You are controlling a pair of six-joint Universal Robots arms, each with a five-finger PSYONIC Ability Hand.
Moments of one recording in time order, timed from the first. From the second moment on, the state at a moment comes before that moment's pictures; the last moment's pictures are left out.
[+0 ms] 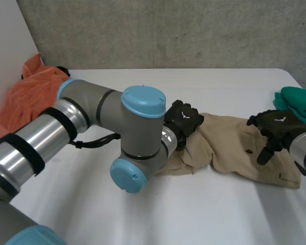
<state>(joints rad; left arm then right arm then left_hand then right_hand) 3.89 -2.59 -0.57 2.90 -1.54 3.63 1.67 -1.32 1.68 0.07 1.38 2.70 0.53 0.54 0.54 0.54 0.36 0.36 0.37 0.34 0.34 0.14</state>
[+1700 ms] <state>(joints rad) 4.08 -2.14 -0.78 2.96 -1.56 3.29 1.82 -1.42 1.82 -0.42 1.03 2.55 0.21 0.20 0.21 0.20 0.05 0.22 0.21 0.21 0.21 0.05</state>
